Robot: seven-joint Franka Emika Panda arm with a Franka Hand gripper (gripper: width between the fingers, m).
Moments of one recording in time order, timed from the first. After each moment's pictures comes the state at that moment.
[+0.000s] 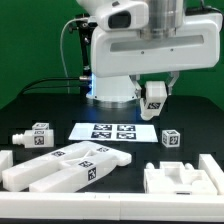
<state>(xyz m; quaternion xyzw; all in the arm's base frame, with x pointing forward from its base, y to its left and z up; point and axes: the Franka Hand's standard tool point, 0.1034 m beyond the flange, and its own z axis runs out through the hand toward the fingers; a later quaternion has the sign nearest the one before) 0.550 0.038 0.144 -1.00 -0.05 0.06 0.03</state>
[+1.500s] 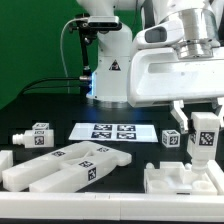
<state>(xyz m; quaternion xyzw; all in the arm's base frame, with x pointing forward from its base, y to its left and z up) 0.640 0.096 0.115 -0.96 -0.05 -0.27 0.03</state>
